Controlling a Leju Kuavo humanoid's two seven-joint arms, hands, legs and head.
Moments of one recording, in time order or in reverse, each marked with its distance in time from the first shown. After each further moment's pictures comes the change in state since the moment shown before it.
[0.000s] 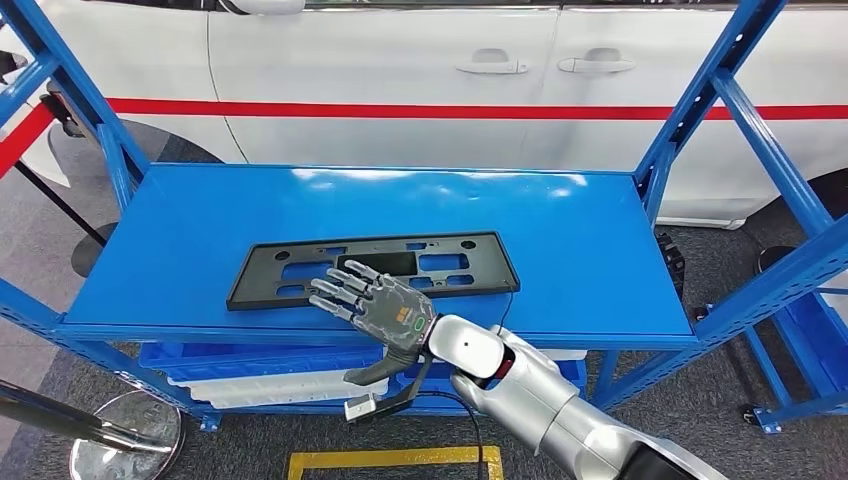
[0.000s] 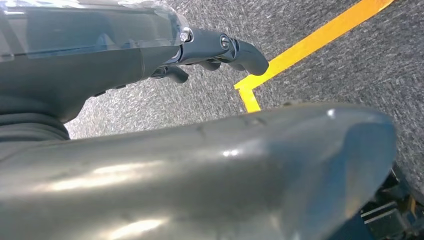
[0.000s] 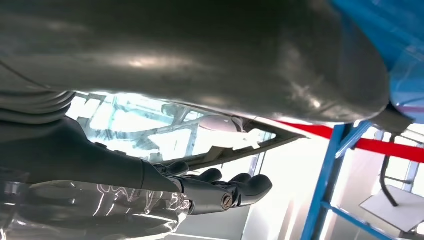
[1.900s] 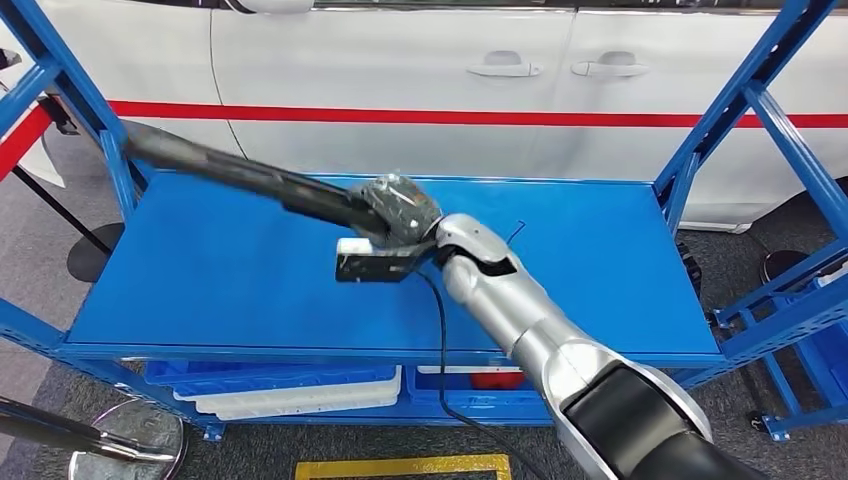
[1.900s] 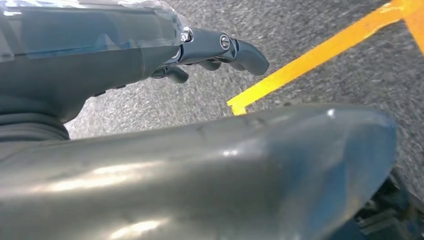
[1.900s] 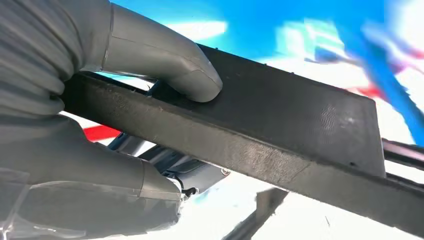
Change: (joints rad) left arm 0.004 0.009 0.018 0.002 -0.004 0.015 -0.025; right arm -0.294 0.150 -0.310 0.249 -0.624 0.277 -0.156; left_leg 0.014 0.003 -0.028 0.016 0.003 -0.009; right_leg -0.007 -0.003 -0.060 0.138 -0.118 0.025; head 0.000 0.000
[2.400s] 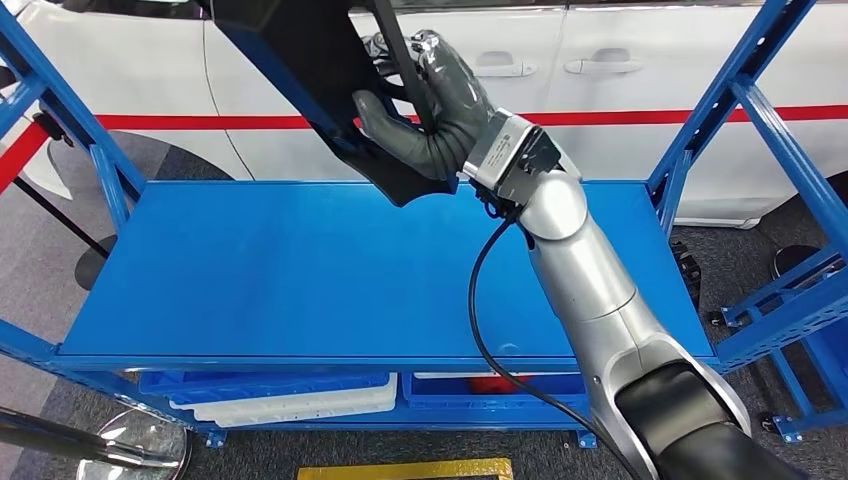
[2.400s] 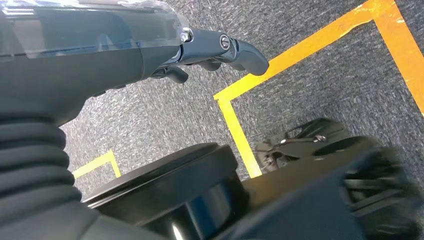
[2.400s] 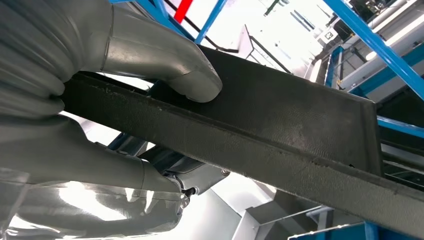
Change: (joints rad) left arm -0.007 0.010 0.017 0.001 0.017 -0.034 -0.060; right arm -0.017 -0.109 -0.110 -0.626 -0.591 0.358 -0.022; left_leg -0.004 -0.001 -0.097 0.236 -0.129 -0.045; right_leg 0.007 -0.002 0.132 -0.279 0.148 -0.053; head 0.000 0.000
